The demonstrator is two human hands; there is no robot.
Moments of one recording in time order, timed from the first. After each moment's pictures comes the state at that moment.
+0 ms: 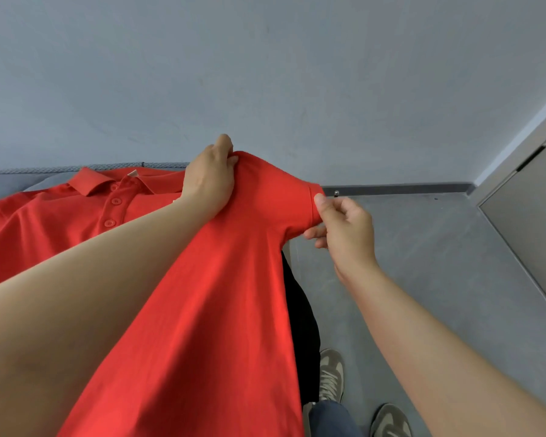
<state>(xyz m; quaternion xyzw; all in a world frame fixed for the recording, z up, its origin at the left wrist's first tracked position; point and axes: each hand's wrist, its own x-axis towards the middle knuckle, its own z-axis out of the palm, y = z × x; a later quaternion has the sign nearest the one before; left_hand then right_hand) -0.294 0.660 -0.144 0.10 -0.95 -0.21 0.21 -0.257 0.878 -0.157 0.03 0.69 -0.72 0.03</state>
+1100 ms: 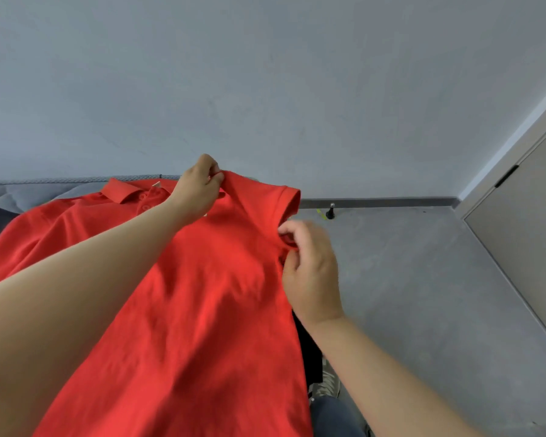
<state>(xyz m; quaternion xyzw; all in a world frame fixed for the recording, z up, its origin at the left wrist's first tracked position) -0.245 0.625 -0.114 0.13 -0.88 -0.44 0.13 -0.172 0.847 -0.140 -0.24 0.82 -0.47 -0.23</state>
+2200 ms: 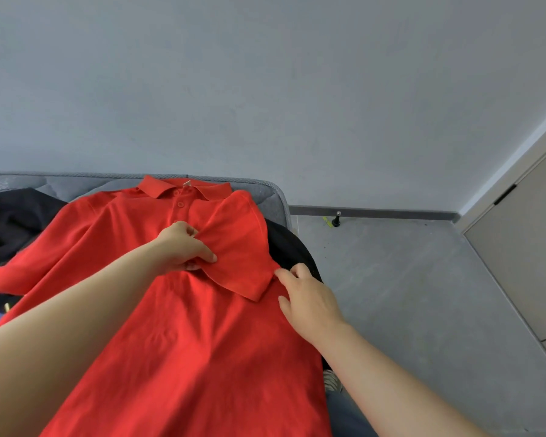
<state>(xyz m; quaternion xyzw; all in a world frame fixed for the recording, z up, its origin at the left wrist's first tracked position) -0.134 0.601 -0.116 0.35 -0.76 -0.54 -0.10 -0.137 0.846 -0.160 -0.28 0.94 -0.15 0.07</state>
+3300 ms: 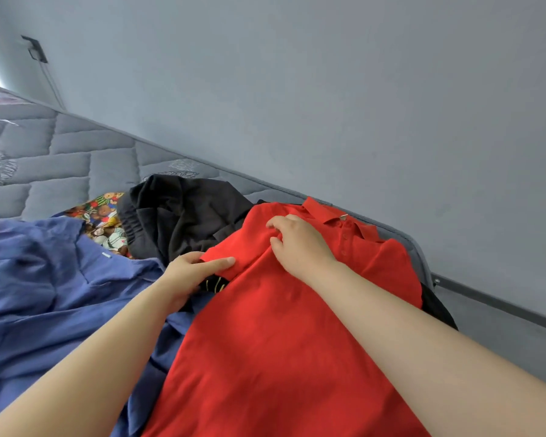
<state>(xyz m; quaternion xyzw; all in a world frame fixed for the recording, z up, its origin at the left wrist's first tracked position) 0.046 0.404 -0.151 0.42 -0.58 -0.69 0.07 -0.101 0.541 -0.081 -0.47 0.87 -0.16 0.06</state>
